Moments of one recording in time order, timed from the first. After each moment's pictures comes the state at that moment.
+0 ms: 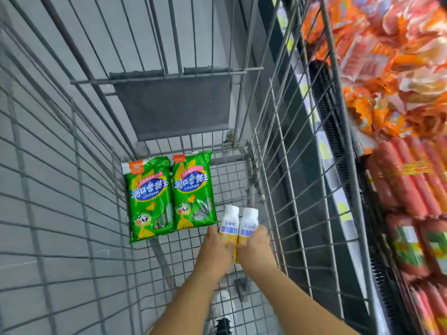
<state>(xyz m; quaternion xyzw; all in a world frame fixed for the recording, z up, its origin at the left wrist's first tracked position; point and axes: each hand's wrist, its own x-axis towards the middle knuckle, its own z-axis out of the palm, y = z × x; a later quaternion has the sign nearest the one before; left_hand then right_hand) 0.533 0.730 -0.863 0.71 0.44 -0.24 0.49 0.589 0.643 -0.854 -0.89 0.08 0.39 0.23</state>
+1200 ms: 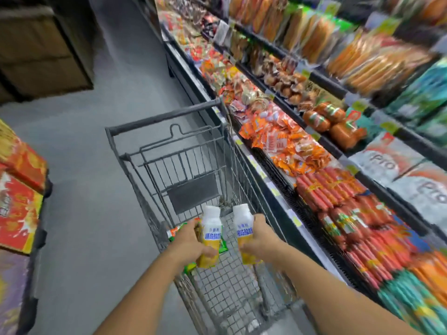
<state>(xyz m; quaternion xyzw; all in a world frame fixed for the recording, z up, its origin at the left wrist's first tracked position) 0.442 0.841 -0.498 0.78 0.30 -0.18 0.52 0.510 0.648 -0.481 -0.87 -0.05 0.32 0.39</state>
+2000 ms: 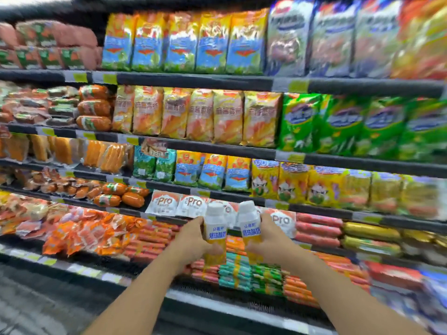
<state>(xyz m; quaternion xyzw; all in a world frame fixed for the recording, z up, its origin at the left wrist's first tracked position) 0.450 0.389 -0.278 0.81 -0.25 -0.29 0.44 0.320 0.217 -0.265 -0.86 0.23 -0.02 0.46</state>
